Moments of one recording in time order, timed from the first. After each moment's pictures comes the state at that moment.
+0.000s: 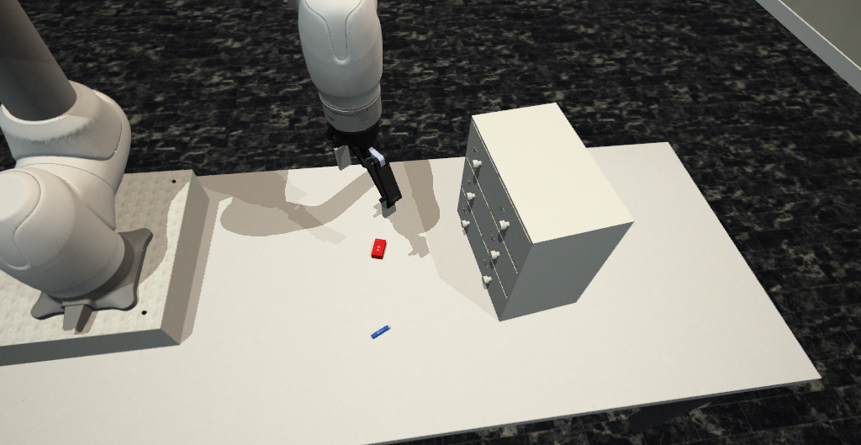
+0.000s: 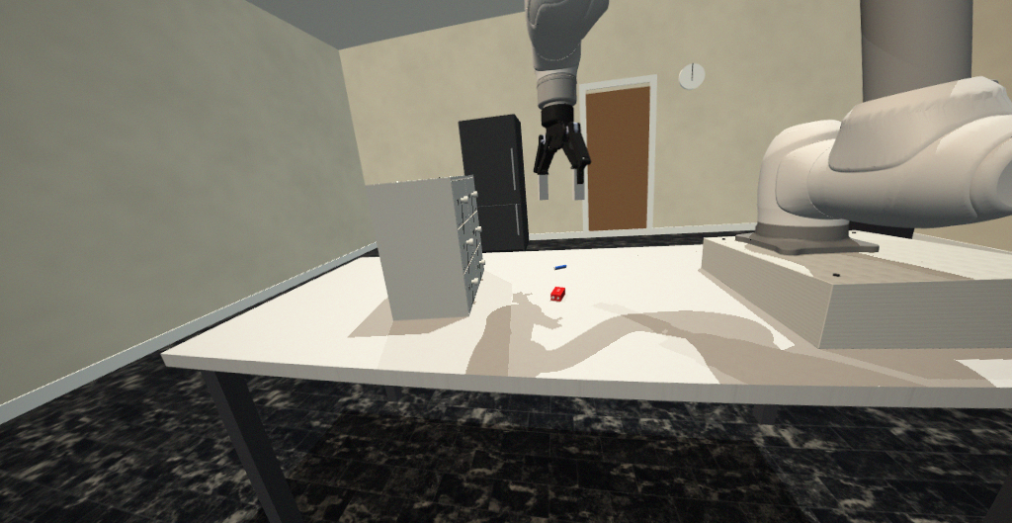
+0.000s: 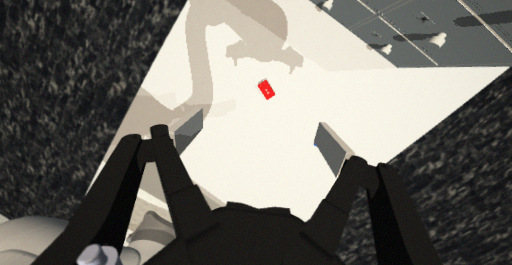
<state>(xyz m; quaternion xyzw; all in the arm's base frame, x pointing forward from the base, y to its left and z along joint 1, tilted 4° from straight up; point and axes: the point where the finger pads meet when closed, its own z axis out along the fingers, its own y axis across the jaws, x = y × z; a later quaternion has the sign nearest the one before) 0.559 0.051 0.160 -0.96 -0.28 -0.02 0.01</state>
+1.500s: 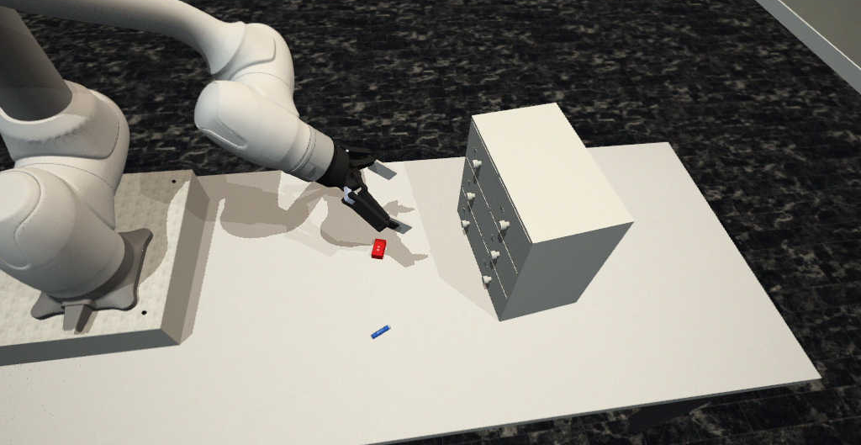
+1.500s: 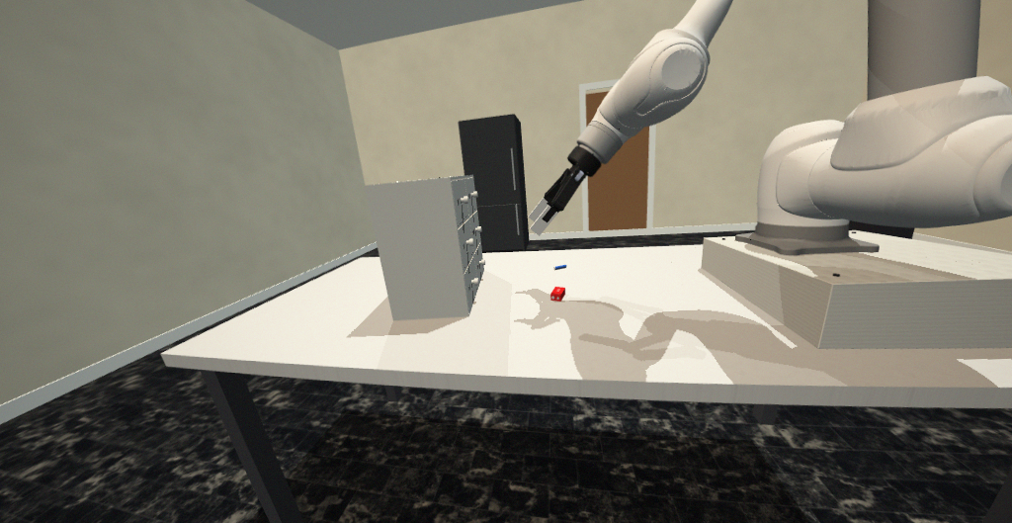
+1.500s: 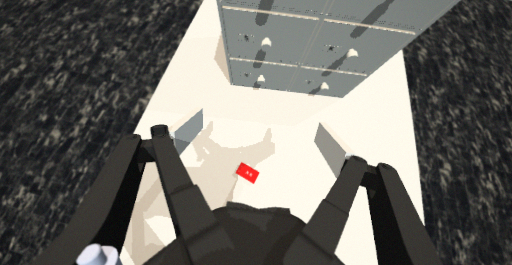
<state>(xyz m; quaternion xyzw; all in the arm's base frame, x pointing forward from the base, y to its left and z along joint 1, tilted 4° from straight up) 0.620 0.053 0.100 -0.93 -0.07 -0.36 -0.01</state>
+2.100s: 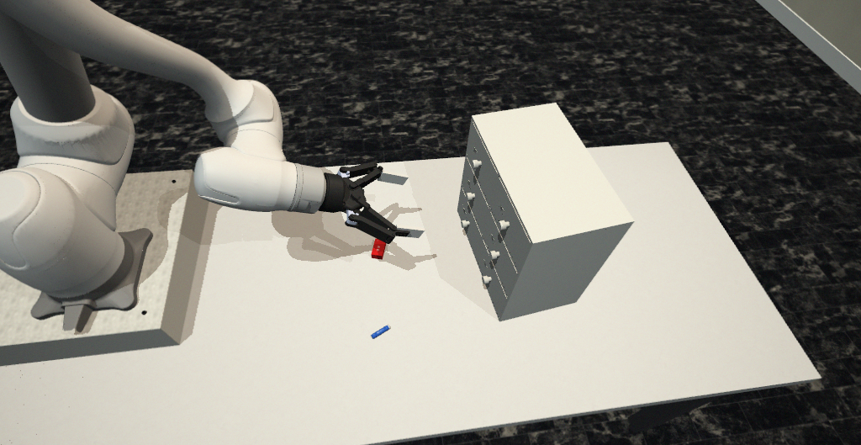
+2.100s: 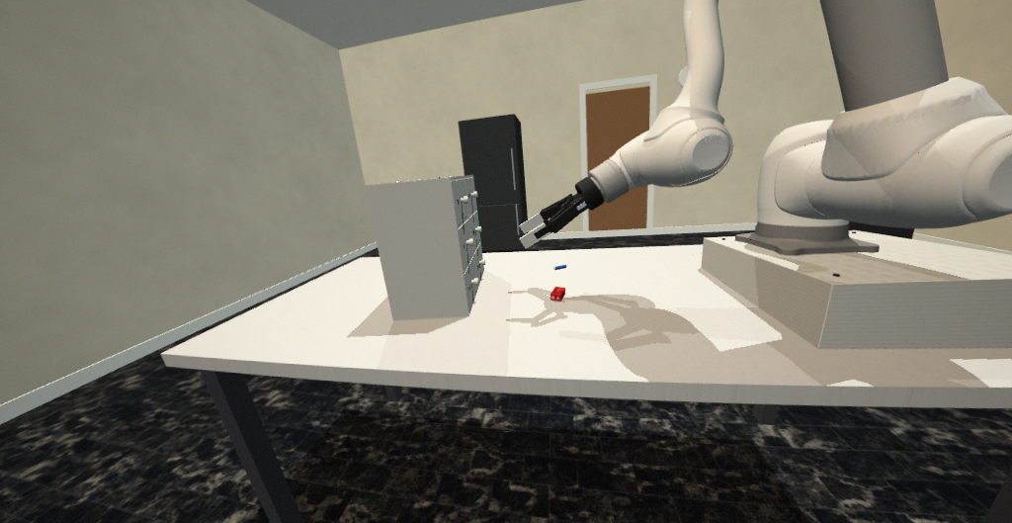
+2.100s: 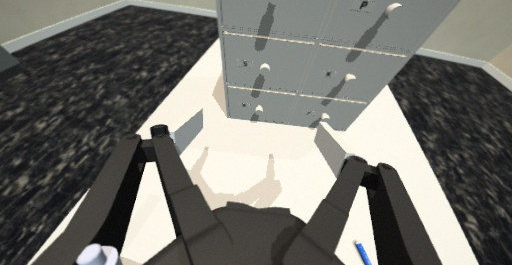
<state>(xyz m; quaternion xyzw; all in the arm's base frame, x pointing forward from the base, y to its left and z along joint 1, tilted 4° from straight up) 0.647 0.056 0.072 -0.86 -0.07 -0.51 0.00</state>
